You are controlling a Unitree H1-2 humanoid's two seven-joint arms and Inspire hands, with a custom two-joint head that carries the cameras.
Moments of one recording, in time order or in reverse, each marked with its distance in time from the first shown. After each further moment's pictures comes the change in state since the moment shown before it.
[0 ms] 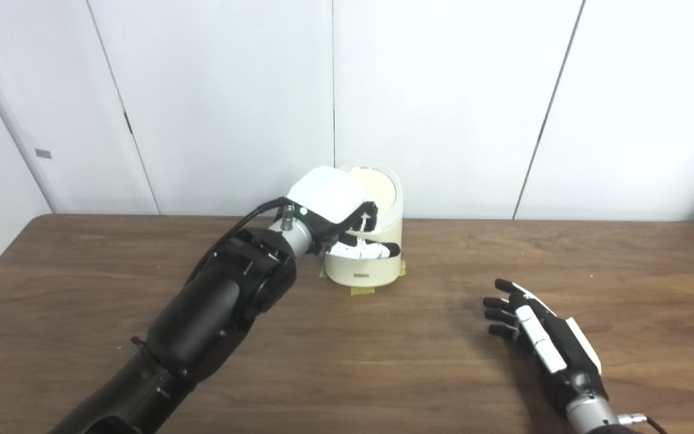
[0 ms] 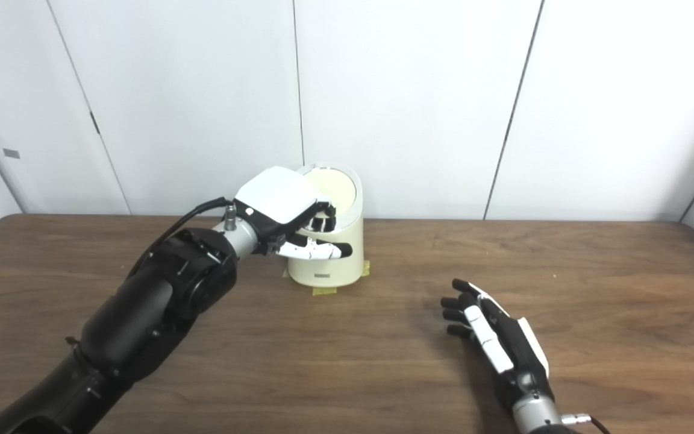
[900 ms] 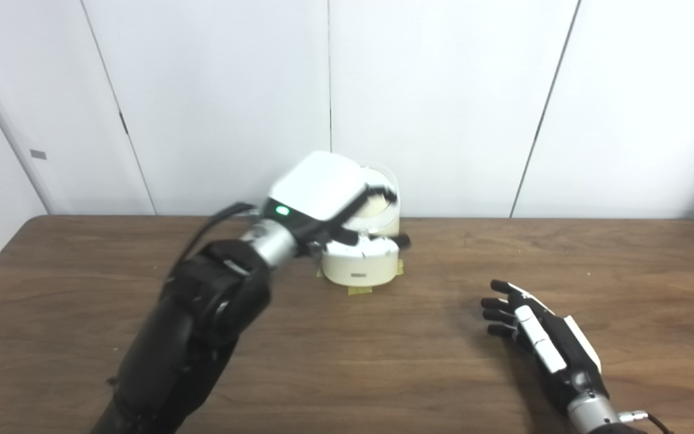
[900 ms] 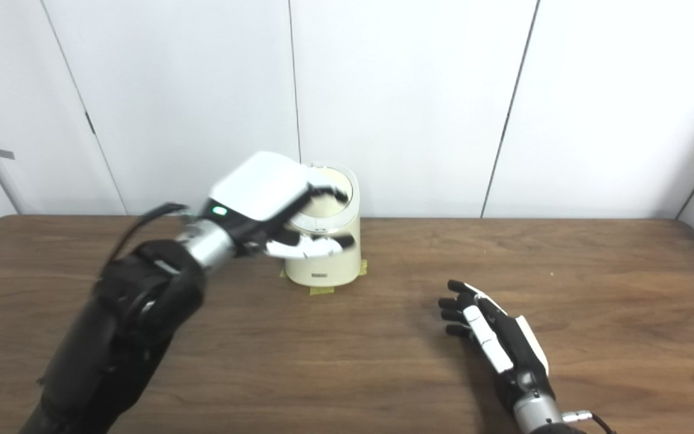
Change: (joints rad) left arm 0.151 -0.069 0.239 -0.344 -0.149 0.017 0.046; right arm 0.000 -0.013 0.008 -0.003 -0.011 -0.002 0.007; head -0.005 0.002
